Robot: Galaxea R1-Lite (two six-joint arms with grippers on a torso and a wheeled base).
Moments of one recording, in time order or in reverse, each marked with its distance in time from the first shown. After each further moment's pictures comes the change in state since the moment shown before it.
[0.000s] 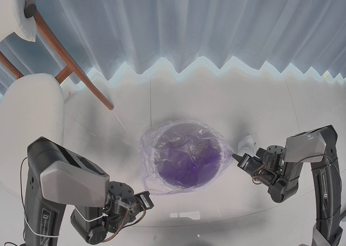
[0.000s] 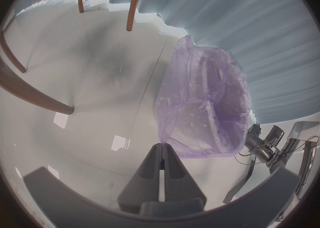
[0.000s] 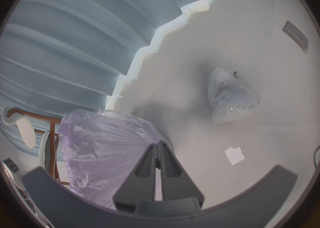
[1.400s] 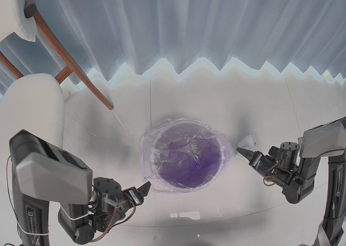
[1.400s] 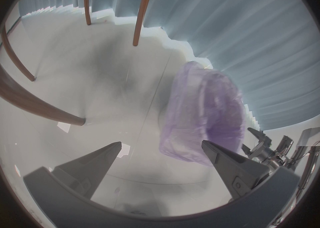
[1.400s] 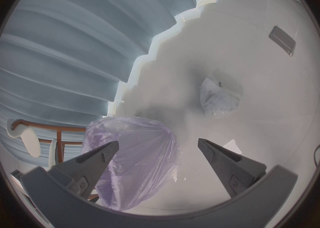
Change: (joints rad) left arm 0.031 -0.102 0.083 -0.006 0.059 0.021; right arm -0.015 -0.201 0.214 0.022 -0.025 0.045
